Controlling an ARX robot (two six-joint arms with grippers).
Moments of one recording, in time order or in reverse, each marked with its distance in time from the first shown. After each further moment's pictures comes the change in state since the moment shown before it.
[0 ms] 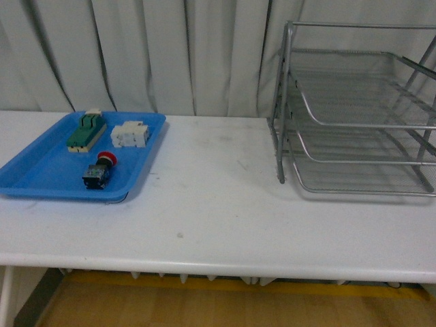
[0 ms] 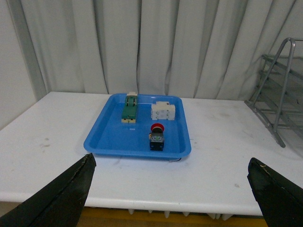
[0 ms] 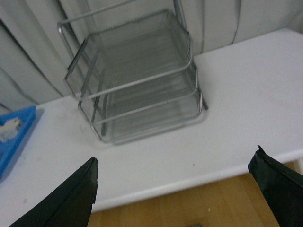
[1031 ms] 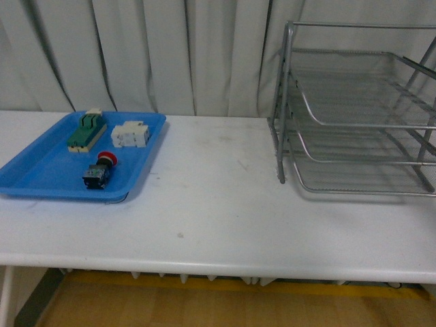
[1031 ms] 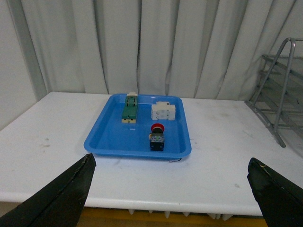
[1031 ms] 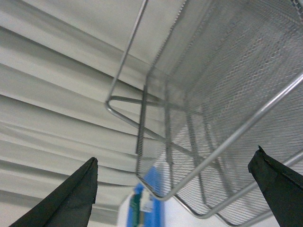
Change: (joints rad) left arm 0.000 0.000 0.000 0.000 0.000 0.000; right arm 0.026 1.466 0.541 1.081 -0.203 0.829
